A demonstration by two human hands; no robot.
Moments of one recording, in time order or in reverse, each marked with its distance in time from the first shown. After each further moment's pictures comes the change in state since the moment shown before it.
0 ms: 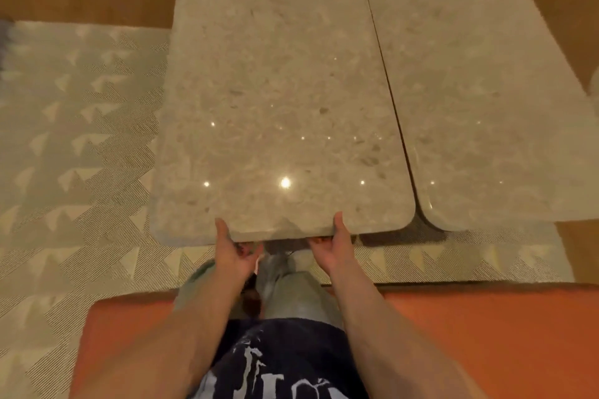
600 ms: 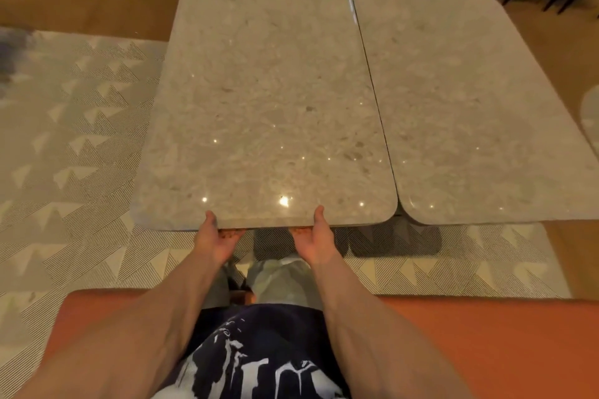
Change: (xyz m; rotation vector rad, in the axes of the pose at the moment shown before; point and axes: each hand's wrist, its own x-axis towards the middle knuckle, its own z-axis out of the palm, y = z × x) left_hand 0.002 -0.018 -0.006 -0.067 -0.066 0.043; right_hand -0.005 -0.005 -0.017 -0.093 -0.082 -0.029
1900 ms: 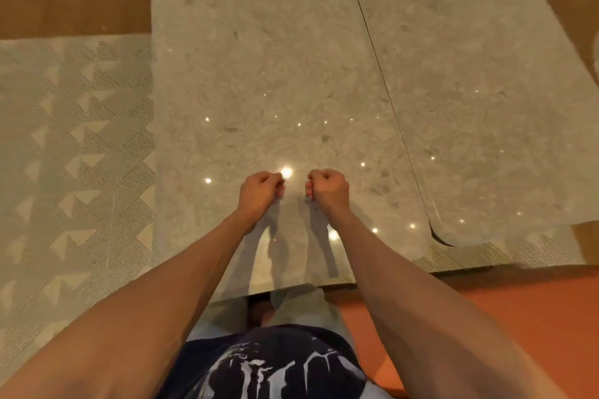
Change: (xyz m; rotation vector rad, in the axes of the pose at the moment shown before) left_hand 0.017 0.079 0.175 1.313 -0.232 0.364; right_hand 0.033 -0.046 0.170 -1.100 0.202 -0.496
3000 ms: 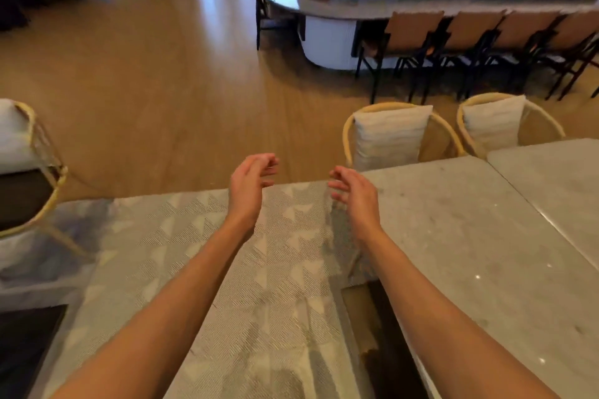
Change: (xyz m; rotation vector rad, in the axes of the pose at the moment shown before) left_hand 0.164 0.248 -0.639 -0.409 0.111 0.663; right_hand -0.086 -0.427 0.507 0.468 -0.061 -0.515
